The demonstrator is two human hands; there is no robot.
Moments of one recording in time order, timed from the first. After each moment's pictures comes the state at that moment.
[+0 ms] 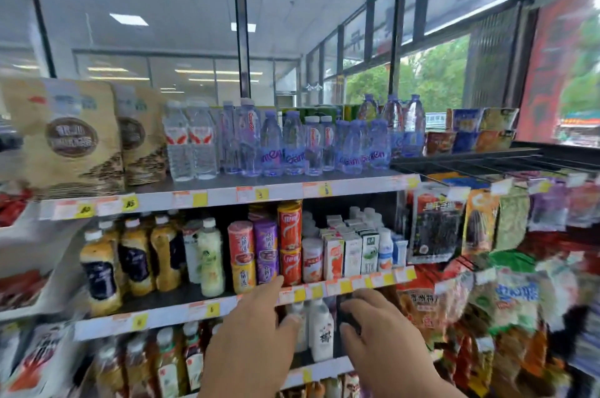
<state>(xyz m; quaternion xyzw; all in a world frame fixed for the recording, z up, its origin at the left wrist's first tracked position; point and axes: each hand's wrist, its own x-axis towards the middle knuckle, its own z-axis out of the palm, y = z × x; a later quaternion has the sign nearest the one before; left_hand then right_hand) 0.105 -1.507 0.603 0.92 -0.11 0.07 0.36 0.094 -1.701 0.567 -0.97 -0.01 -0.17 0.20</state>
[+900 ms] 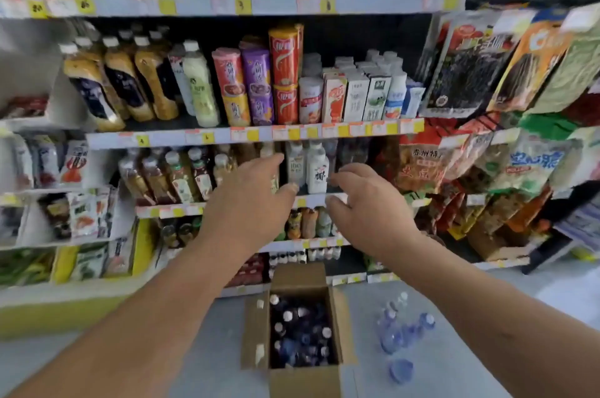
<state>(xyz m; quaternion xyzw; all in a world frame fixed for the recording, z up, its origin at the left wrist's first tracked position) 0.066 -1.570 0.524 0.96 -0.06 0.05 0.26 0.067 -1.749 0.489 -0.97 -0.07 -0.13 0.20</state>
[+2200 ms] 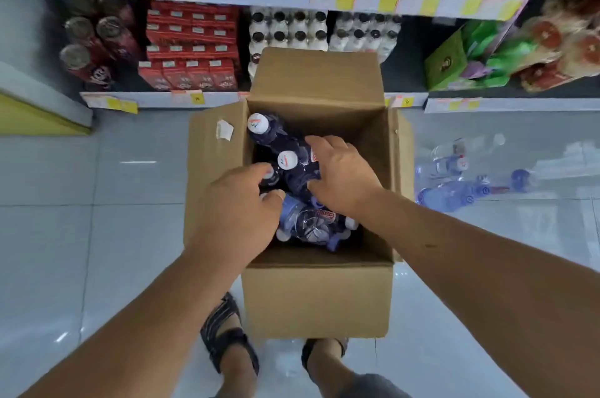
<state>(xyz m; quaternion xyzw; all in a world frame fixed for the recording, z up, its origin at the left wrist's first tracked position) 0.134 -1.542 -0.115 0.91 0.13 -0.25 0.29 0.182 -1.713 -0.200 -0.95 -0.07 0.26 0.17</state>
